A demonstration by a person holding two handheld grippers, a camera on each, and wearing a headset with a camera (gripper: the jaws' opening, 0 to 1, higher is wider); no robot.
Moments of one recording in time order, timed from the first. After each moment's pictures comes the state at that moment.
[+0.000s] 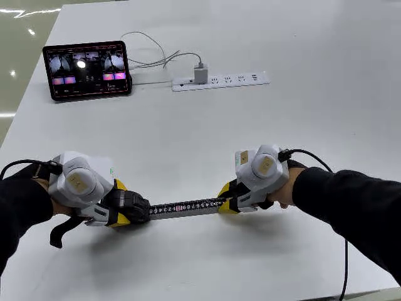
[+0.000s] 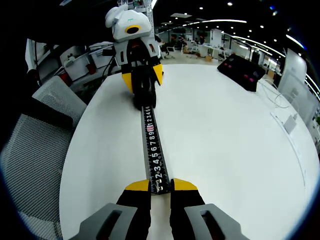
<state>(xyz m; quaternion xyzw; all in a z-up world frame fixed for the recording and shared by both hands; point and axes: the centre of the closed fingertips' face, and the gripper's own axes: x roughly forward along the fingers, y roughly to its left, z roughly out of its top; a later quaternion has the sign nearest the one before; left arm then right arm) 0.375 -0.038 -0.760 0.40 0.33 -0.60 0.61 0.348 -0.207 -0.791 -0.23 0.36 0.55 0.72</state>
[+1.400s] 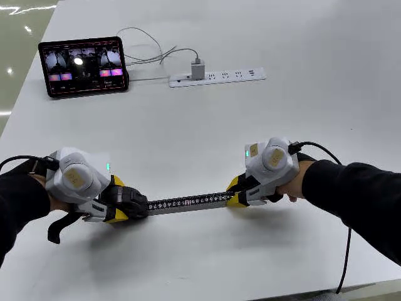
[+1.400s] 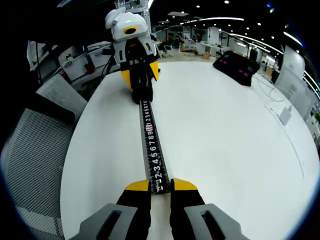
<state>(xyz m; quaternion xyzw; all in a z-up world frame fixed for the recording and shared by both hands) 0.375 -0.040 -0.760 0.40 0.33 -0.60 0.61 0.346 -0.232 -0.792 -0.23 0.36 0.55 0.72</state>
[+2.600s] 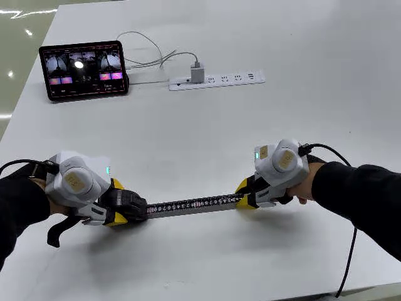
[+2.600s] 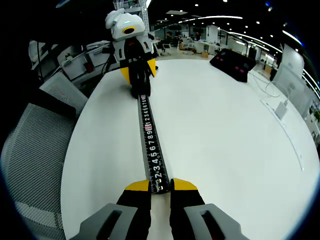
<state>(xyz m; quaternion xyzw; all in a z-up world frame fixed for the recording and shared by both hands) 0.375 -0.039 -0.760 0.40 0.33 -0.60 0.61 0.342 -0.253 -0.790 -0.23 0.37 0.54 0.72</state>
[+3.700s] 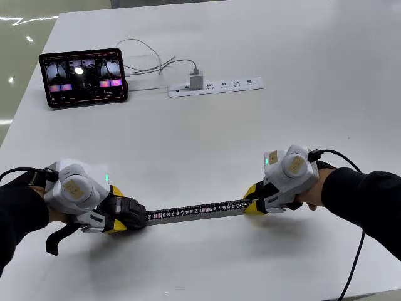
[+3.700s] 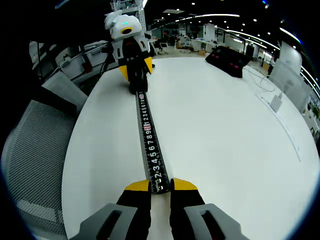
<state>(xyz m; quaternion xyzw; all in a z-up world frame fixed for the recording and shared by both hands) 0.376 -0.039 -0.761 0.40 0.33 -0.60 0.61 0.339 -0.273 -0.791 -0.23 0.38 0.53 0.72</state>
